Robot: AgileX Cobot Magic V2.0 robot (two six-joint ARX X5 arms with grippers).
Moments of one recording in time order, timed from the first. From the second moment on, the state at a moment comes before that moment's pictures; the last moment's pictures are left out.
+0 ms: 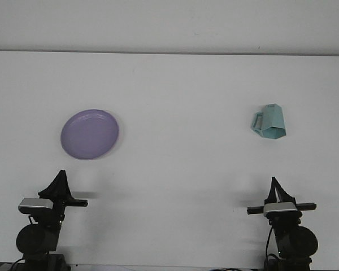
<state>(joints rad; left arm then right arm) -0.02 0.00 0.03 0.17 -0.01 -0.02 0.00 0.00 0.02 -0.04 -0.03 -0.21</state>
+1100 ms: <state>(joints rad) -0.02 0.00 0.03 0.17 -0.01 -0.22 0.00 0.31 0.41 -0.01 0.11 0.14</state>
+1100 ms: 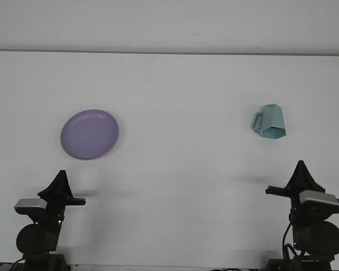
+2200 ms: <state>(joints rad) -0.02 0.00 0.03 0.17 -0.01 -0.22 -0.25 1.61 0.55 0.79 -0.04 -0.37</state>
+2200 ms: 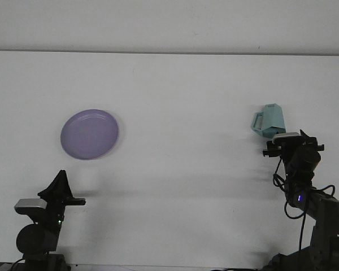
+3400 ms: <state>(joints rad) -0.02 0.00 0.03 0.17 -0.01 -0.22 -0.26 1.88 0.84 0.76 -0.16 -0.33</state>
